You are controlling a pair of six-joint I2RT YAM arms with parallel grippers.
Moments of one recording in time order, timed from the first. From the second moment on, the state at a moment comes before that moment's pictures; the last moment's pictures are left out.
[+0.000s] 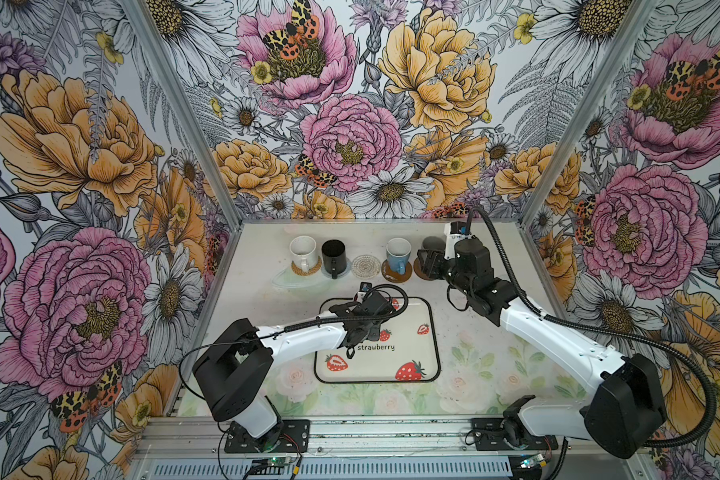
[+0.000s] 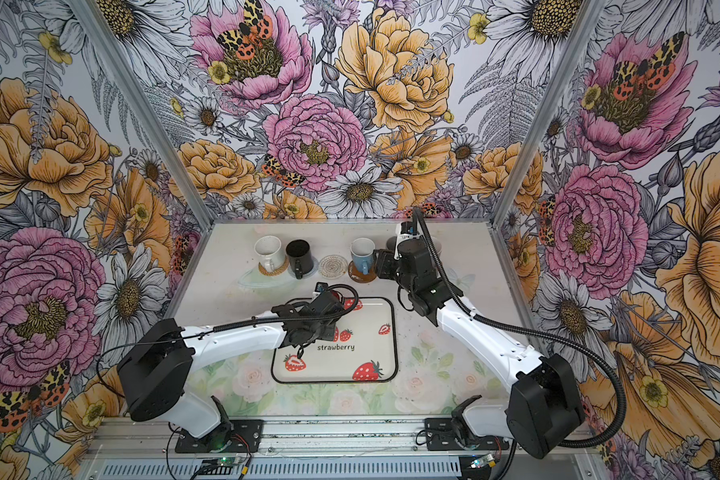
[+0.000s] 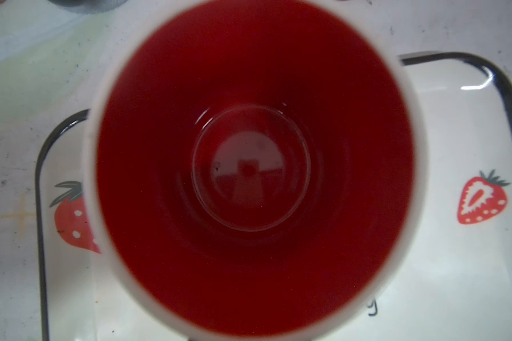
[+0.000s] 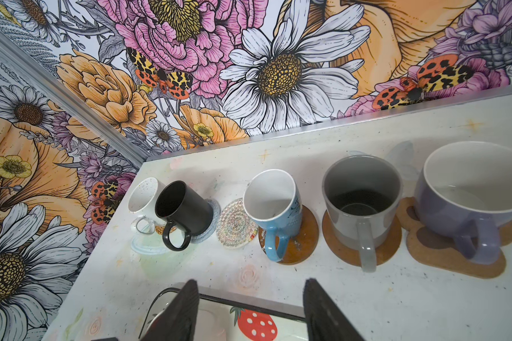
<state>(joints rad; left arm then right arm) -0.89 1.57 0.96 -0.49 -0.38 -0.66 0.49 1.32 1.02 -0.12 0.05 0.49</state>
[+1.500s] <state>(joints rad) -0.69 1.76 1.30 -0.53 -0.32 -0.54 0.45 1.31 0.99 -0.12 0.03 0.49</state>
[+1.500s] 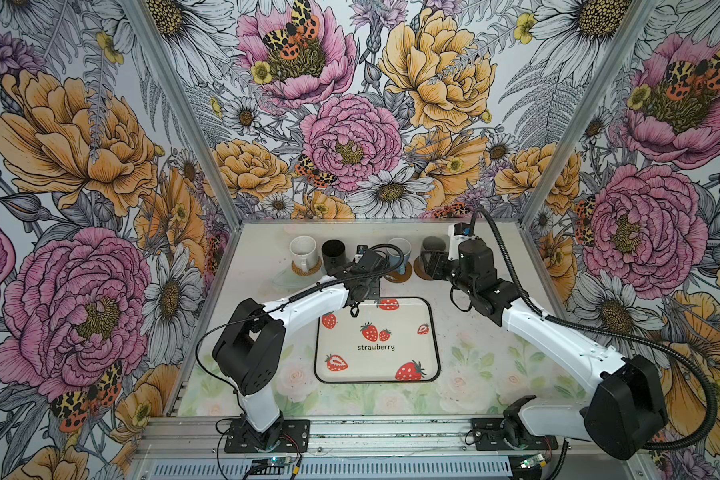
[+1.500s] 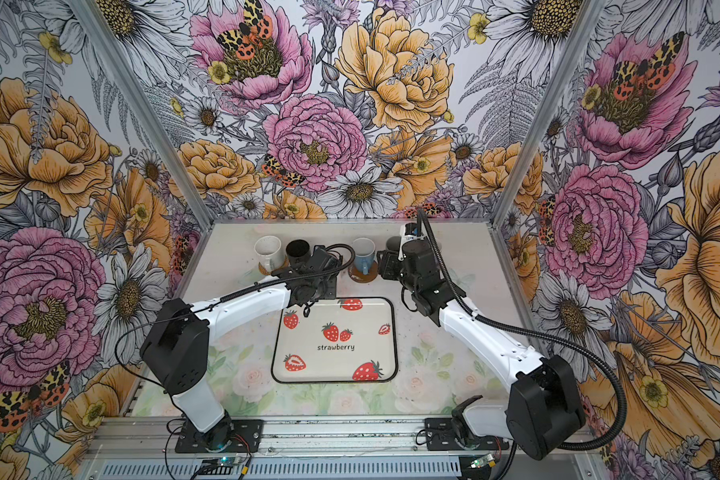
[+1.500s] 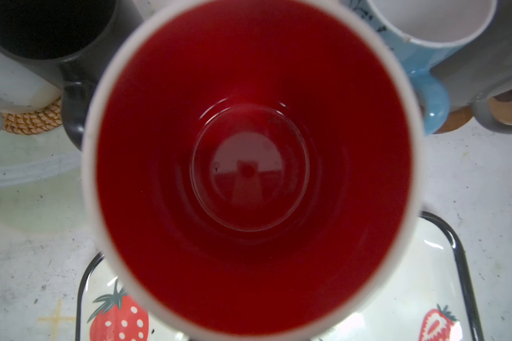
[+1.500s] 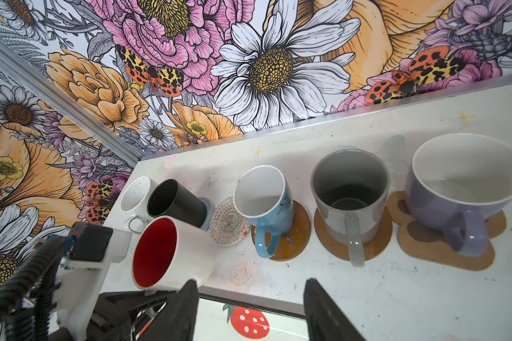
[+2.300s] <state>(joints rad) -0.59 2.06 1.56 -0.53 -0.31 -0.49 0.39 1.31 0.96 -0.12 0.00 0.49</state>
